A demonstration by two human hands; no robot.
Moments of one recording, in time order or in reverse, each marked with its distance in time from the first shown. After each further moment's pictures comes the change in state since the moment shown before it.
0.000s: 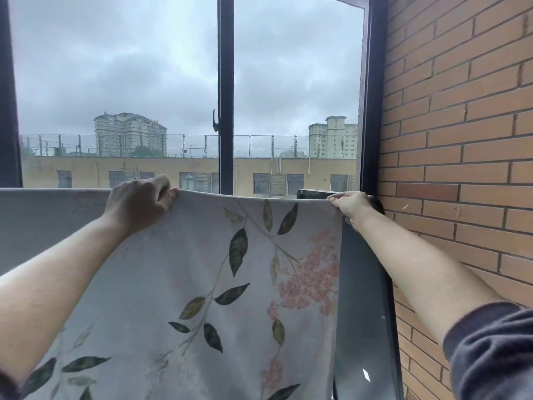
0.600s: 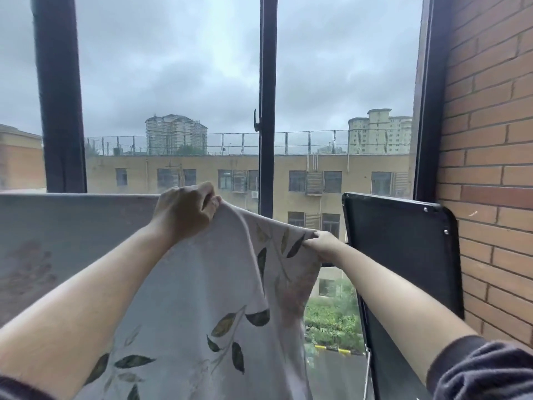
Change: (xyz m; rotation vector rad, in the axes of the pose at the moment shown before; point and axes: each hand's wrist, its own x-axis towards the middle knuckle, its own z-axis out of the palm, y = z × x) left_hand 0.000 0.000 -0.001 0.016 -0.001 0.015; right_hand -0.027 0.035 0.144 -0.288 -0.575 0.019
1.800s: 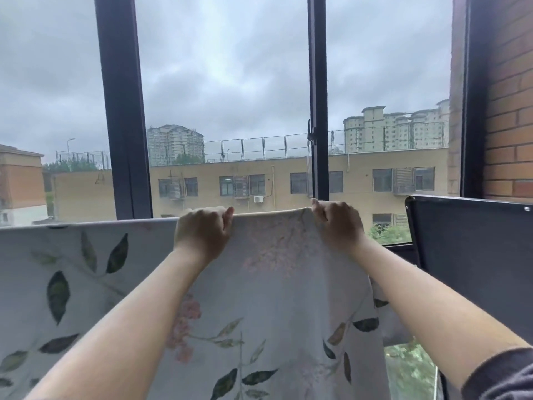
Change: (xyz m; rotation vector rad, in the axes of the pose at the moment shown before) left_hand -0.037 -0.193 -0.047 0.176 0.041 0.006; right_hand -0.075 -0.183 0.156 -0.505 0.607 -0.658
